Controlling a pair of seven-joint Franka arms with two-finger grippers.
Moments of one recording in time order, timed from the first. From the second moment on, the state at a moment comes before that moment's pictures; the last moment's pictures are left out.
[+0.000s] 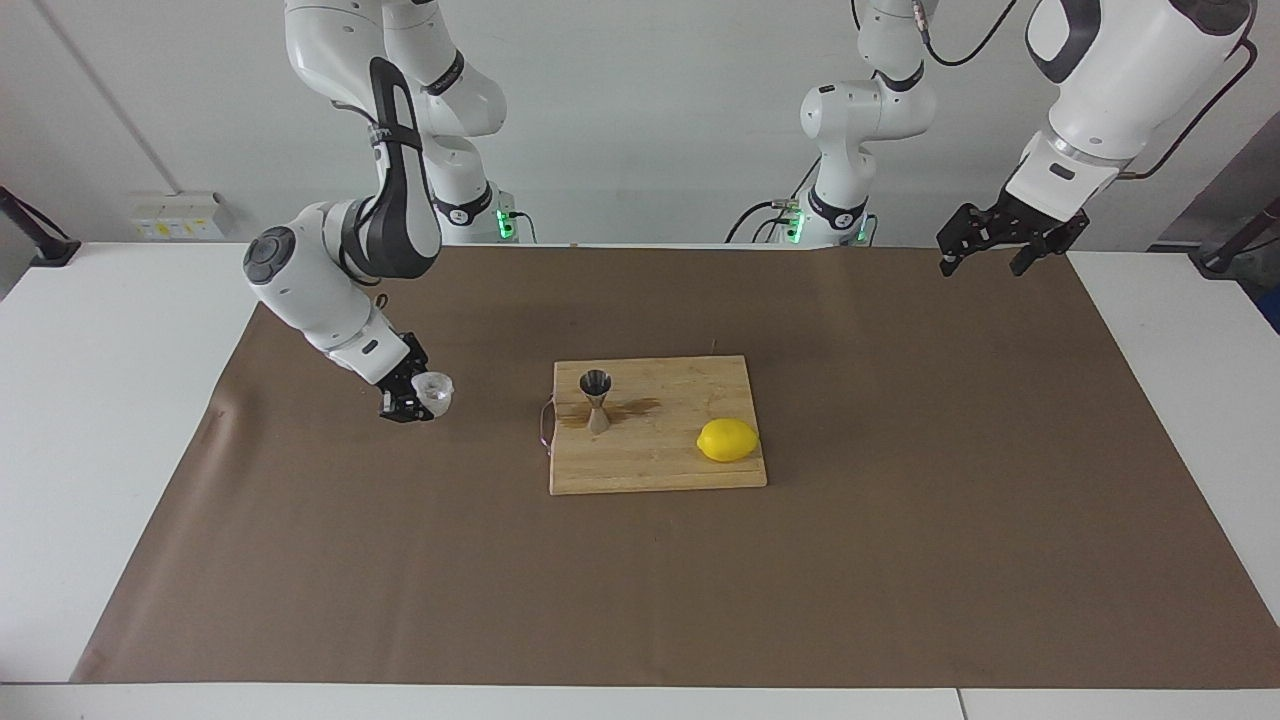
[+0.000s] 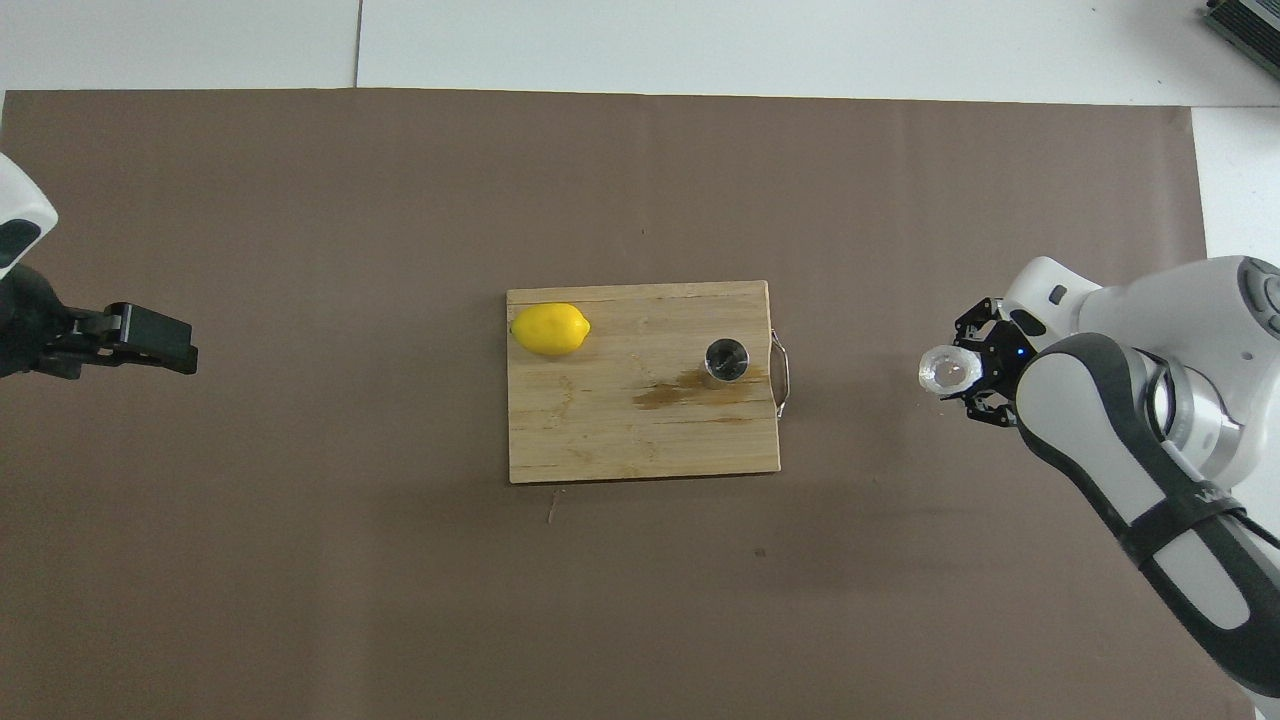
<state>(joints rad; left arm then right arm) 0.02 -0.05 -0.10 -1.64 -0.04 1.52 -0.05 -0.12 0.14 0.06 -2.15 0.34 2.24 -1.89</state>
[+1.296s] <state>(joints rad) 0.02 -0.05 -0.10 -1.64 -0.04 1.52 -0.05 -0.19 0.12 0.07 -2.27 0.53 2.33 -2.07</state>
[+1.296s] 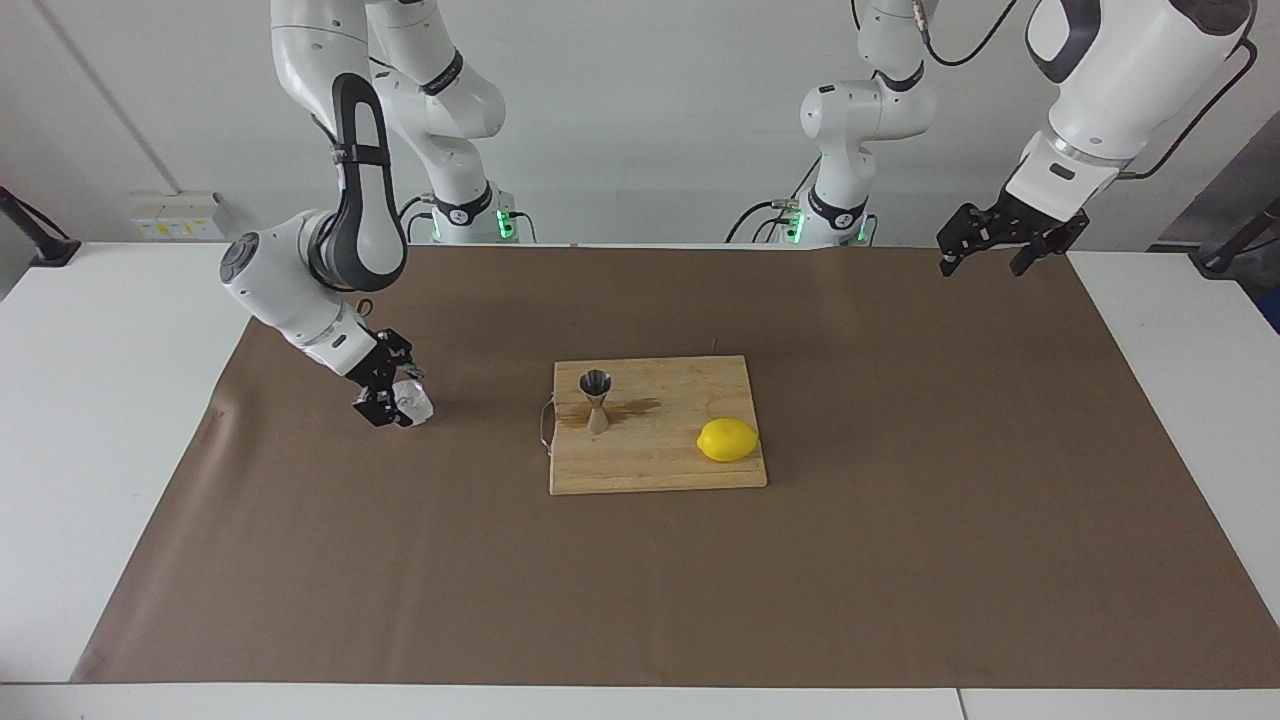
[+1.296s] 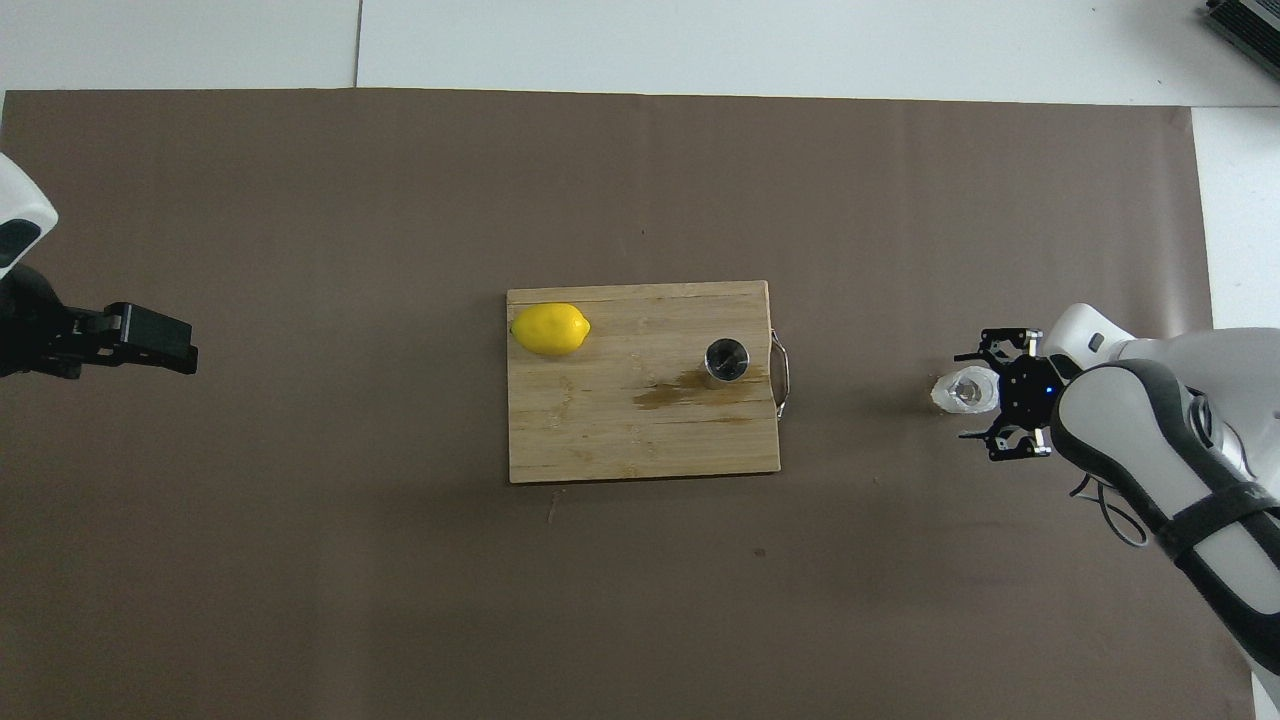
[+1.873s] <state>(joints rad) 0.02 -0.05 -0.10 -1.64 -0.04 1.52 -0.05 -0.12 -0.07 0.07 -2.24 0.43 2.25 -1.70</state>
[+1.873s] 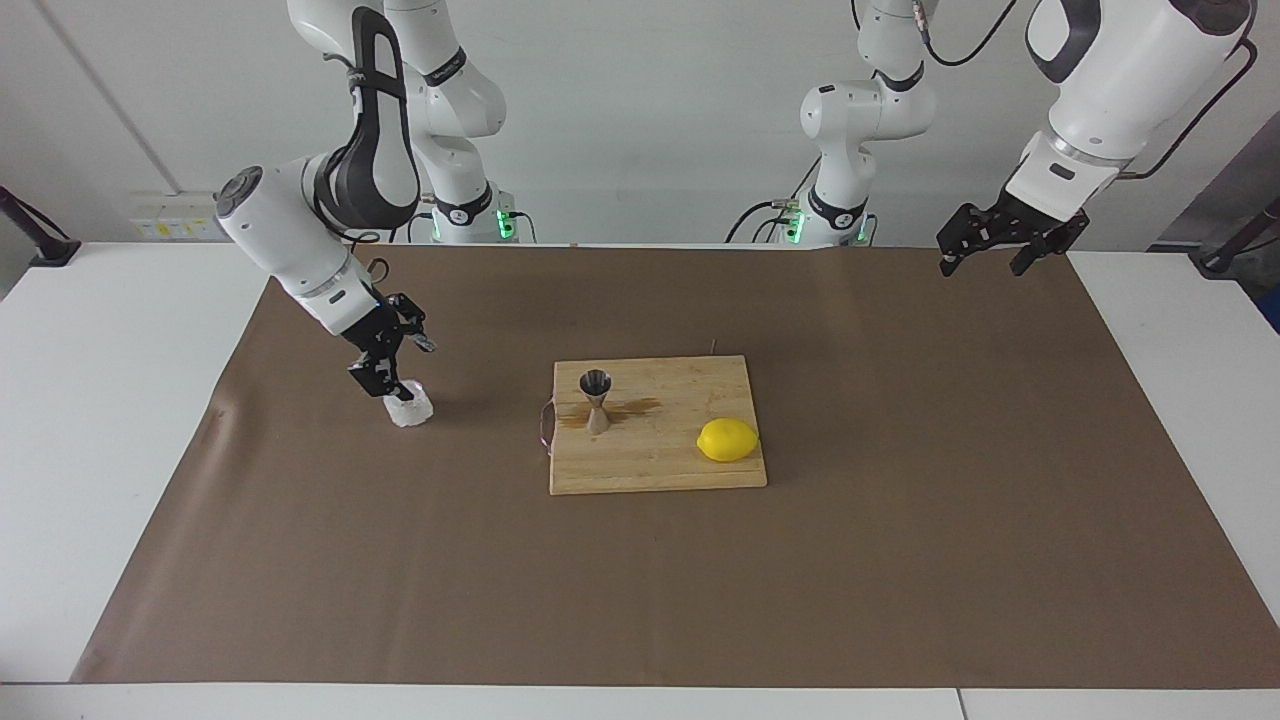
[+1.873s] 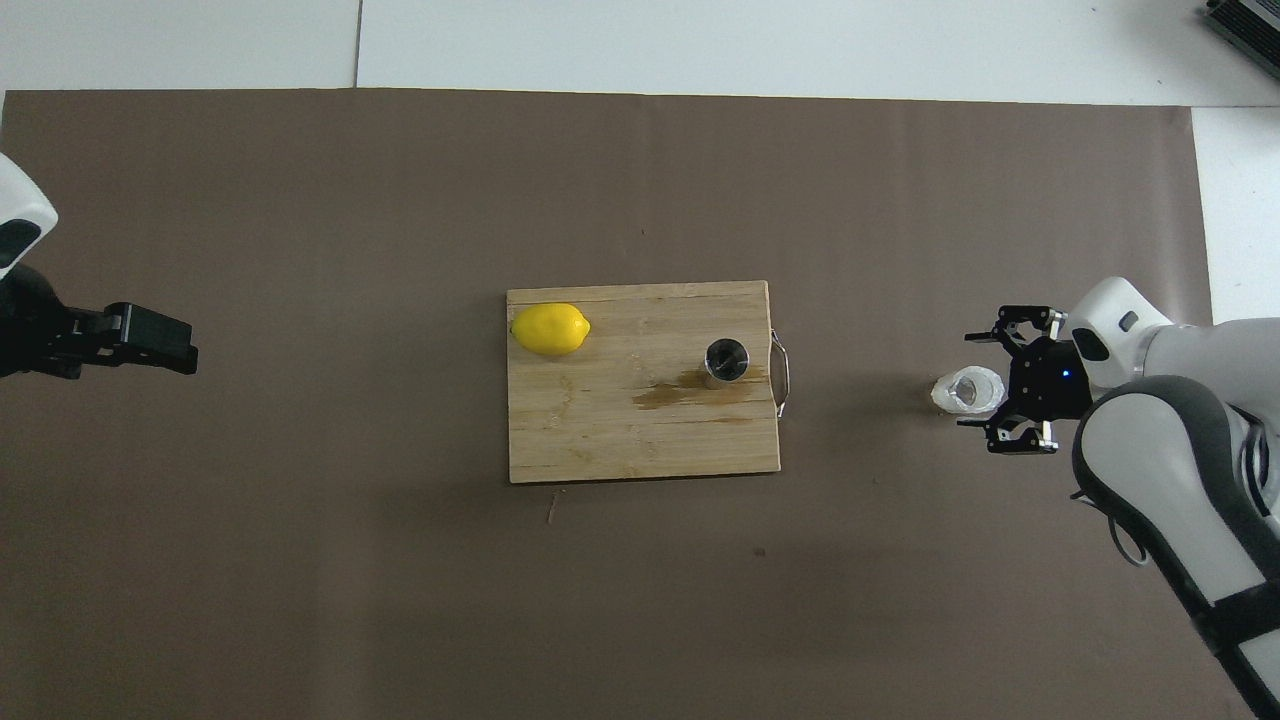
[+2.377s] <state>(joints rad) 0.02 -0.05 -0.10 -1.64 -0.04 1.52 -0.05 -0.10 -0.12 0.09 -2.01 0.31 2.13 -1.15</state>
